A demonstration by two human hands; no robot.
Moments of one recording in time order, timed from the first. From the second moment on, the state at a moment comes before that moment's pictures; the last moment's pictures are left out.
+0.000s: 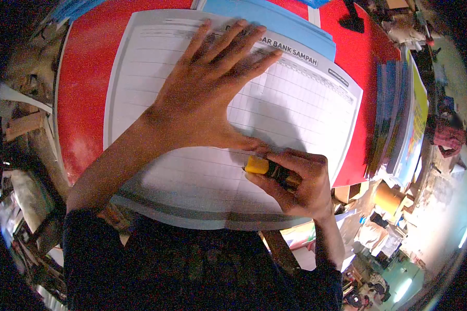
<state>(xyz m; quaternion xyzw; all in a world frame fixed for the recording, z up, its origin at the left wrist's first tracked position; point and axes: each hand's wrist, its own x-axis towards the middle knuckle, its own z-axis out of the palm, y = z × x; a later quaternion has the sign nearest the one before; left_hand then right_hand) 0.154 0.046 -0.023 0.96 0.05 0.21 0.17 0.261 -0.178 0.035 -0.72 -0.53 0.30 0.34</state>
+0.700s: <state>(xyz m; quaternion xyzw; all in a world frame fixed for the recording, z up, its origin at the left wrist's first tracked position) 0.153 0.047 -0.024 0.95 0.05 0.23 0.19 0.243 -0.202 0.035 -0.76 -0.56 0.18 0.28</state>
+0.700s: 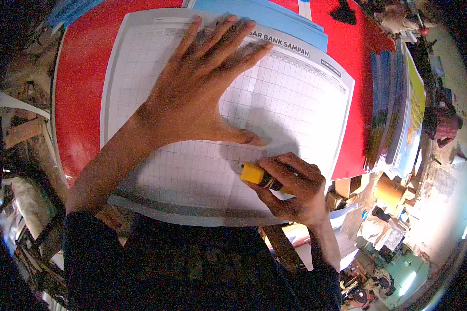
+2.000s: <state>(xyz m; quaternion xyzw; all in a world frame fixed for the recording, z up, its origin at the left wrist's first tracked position) 0.149 0.050 -0.023 0.95 0.05 0.24 0.19 0.222 -0.182 0.058 -0.77 -0.50 0.28 0.27</state>
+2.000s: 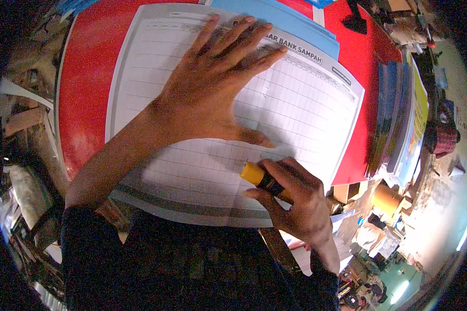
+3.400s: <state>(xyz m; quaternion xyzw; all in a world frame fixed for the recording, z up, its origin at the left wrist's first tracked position) 0.022 -0.090 0.000 0.96 -0.05 0.16 0.24 0.365 -0.259 -0.021 -0.75 -0.10 -0.04 0.65</state>
